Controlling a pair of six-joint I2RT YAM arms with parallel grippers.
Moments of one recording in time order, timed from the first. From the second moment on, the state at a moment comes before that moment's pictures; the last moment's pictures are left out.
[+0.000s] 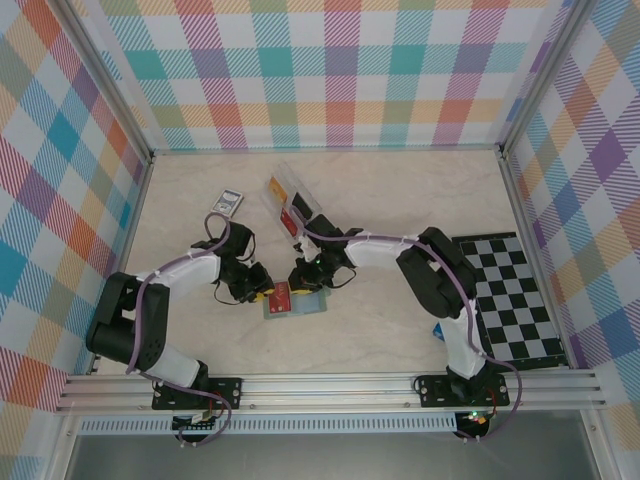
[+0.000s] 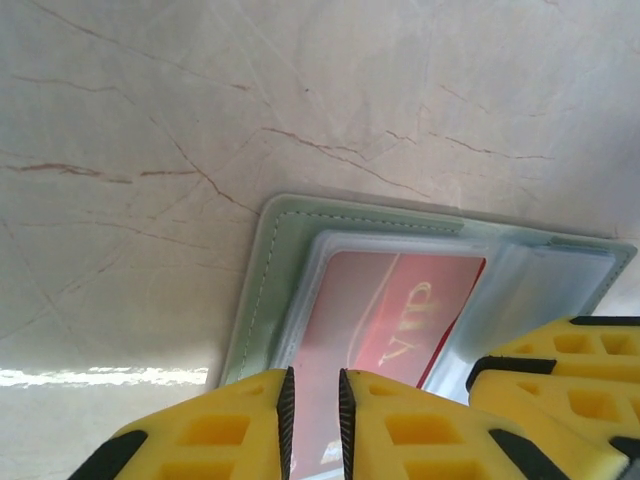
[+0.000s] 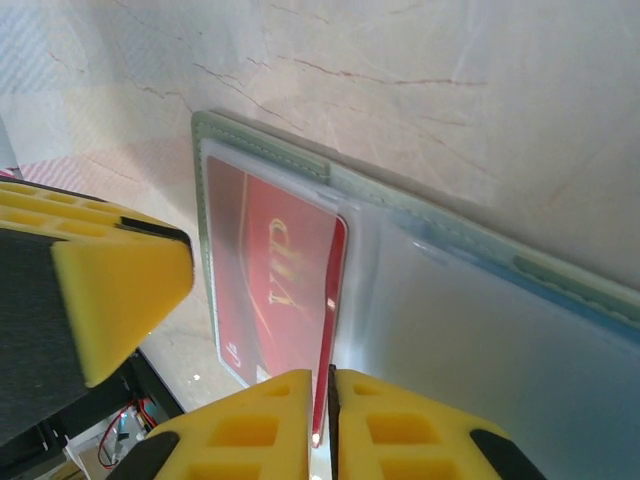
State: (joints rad) left arm -0.31 1.52 0.78 -0.60 0.38 -0.79; right arm 0.81 2.07 1.32 -0.37 -0.66 0.69
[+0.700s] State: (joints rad) left arm -0.31 1.56 0.77 -0.60 0.41 -0.79; right arm 0.80 2.12 1.36 -0.38 -0.68 0.71
